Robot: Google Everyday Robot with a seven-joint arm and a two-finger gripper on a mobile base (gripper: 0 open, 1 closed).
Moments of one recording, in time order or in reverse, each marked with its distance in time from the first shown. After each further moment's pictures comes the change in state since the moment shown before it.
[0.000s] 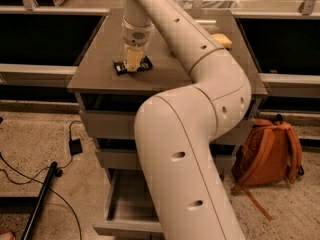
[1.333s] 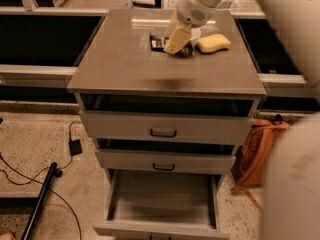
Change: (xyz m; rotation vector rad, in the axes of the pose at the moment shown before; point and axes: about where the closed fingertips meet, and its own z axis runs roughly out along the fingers) arm 0.071 0.076 -0.141 0.229 -0.200 0.191
